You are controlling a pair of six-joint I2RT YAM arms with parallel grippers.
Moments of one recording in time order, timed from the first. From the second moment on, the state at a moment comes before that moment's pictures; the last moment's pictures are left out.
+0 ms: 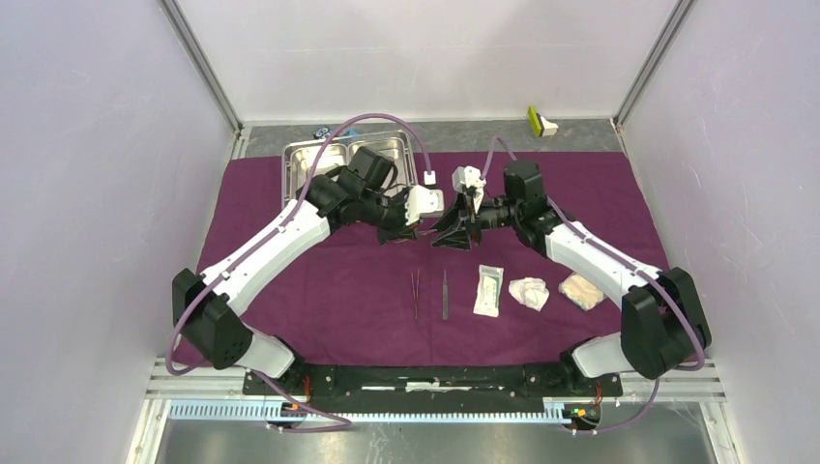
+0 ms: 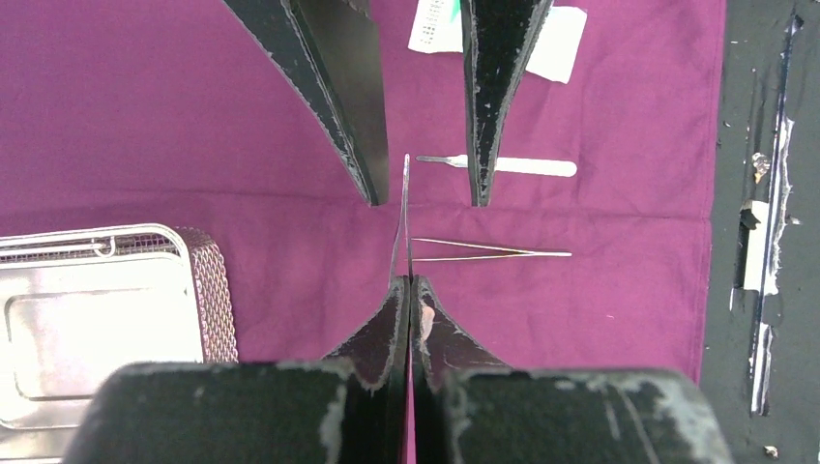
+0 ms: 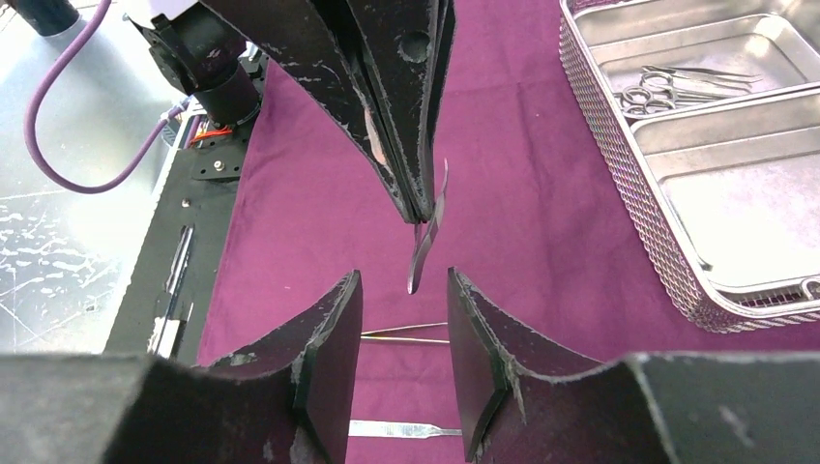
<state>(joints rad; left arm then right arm) -0.66 1.47 1.38 -0.82 0.55 0.71 0.46 1.41 0.92 0.09 -1.12 -0.25</state>
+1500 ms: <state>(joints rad) -0.67 1.47 1.34 -0.79 0.53 0.70 0.47 1.45 0.92 0.12 -1.09 -0.21</state>
